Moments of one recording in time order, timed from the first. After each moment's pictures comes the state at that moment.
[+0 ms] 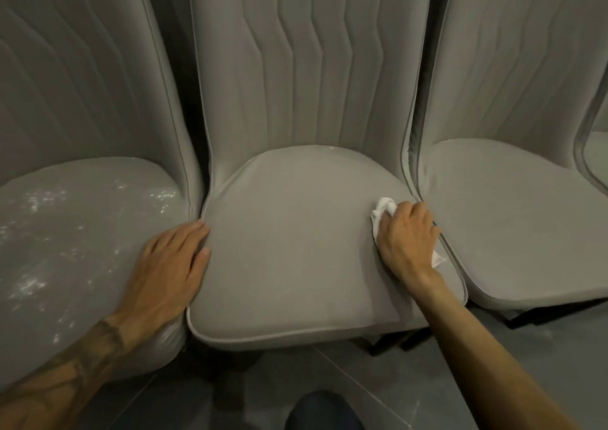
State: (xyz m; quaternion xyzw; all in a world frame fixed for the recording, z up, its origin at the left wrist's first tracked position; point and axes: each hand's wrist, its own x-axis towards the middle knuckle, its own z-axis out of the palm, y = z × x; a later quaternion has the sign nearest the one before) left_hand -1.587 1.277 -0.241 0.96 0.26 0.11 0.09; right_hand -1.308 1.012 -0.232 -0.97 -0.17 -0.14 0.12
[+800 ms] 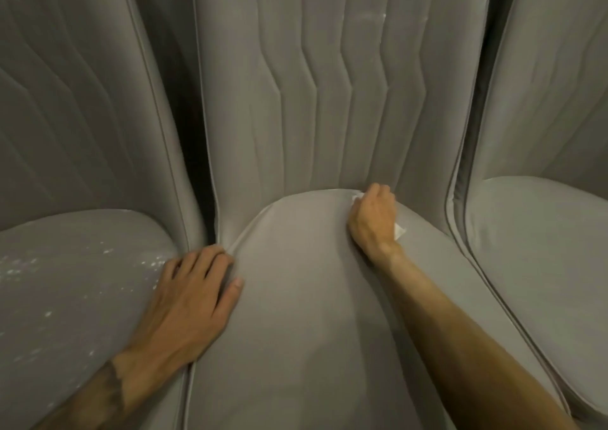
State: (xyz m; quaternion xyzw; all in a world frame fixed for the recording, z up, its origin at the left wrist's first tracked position) left_hand -1.511 1.330 -0.243 0.97 0.21 0.13 0.04; right_hand -1.209 1.185 -0.241 -0.95 -0.24 -0.09 0.18
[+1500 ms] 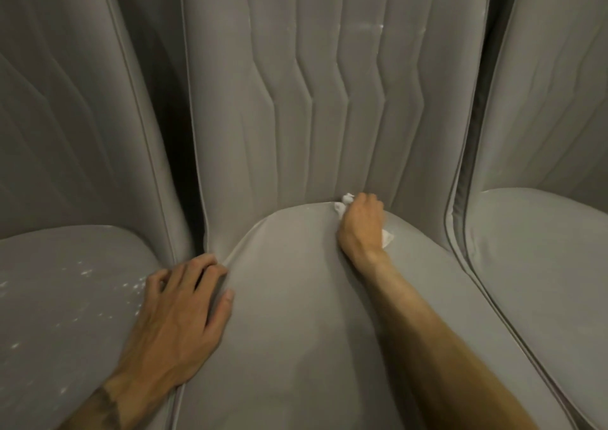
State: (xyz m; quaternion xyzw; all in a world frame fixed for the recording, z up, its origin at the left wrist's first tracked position) left_hand -1.498 1.339 -0.254 0.96 0.23 0.17 0.03; right_hand -1.193 1.213 -0.254 -0.96 -0.26 -0.08 0.12
